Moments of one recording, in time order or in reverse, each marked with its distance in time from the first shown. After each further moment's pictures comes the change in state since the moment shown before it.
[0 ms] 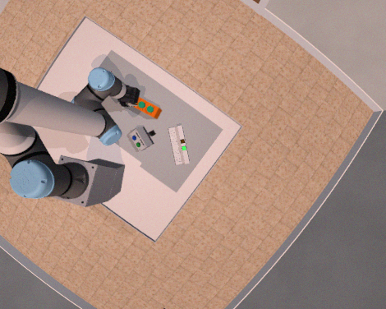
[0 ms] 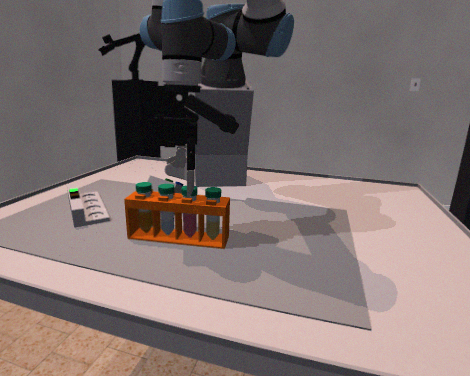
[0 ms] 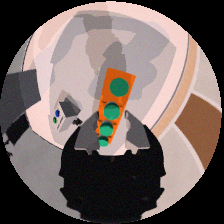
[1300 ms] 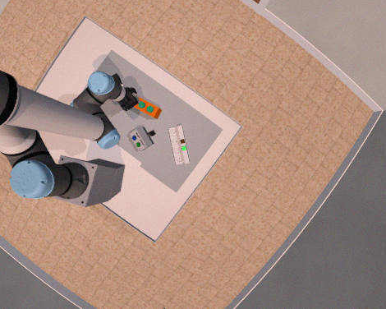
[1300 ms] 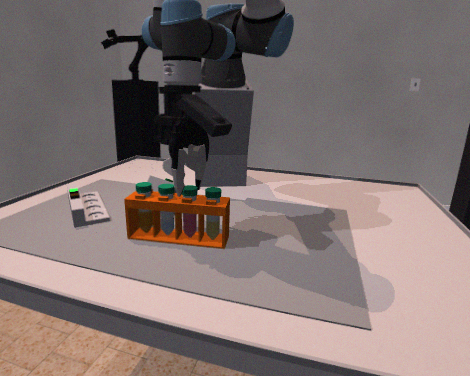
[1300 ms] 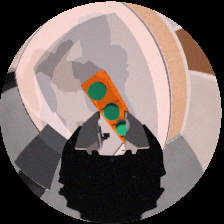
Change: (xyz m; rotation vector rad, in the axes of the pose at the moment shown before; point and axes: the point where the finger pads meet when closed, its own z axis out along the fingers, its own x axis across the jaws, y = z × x) arm 0.001 0.000 0.000 0.023 -0.002 0.794
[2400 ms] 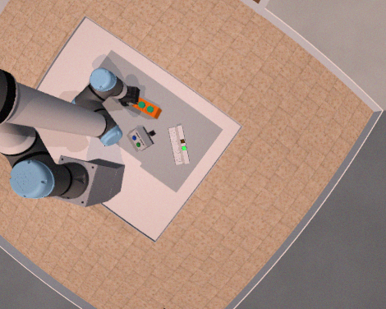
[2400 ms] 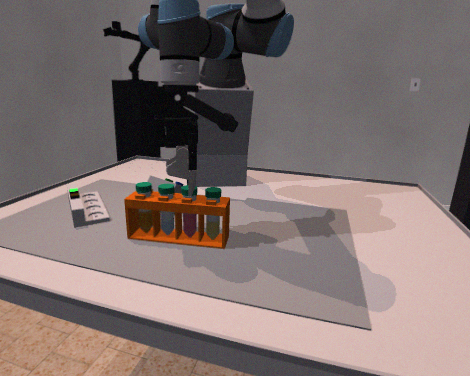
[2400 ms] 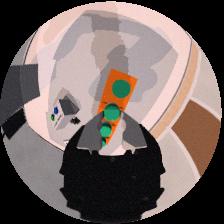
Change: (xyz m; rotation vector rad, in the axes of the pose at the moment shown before) arm -0.002 0.000 0.000 0.002 -0.004 -0.869
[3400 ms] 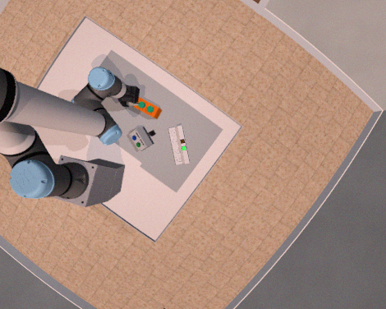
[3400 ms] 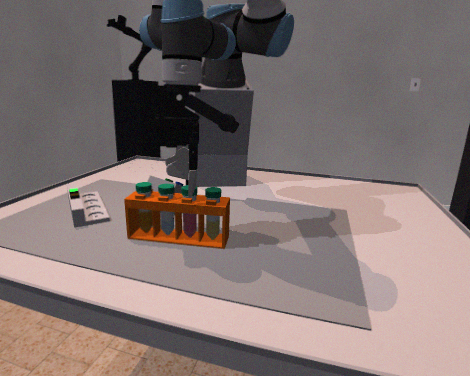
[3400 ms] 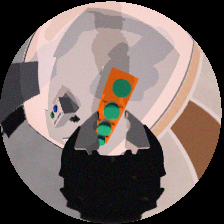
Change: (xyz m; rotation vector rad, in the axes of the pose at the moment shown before) arm 0.000 0.002 0.000 -0.024 -0.006 -0.022
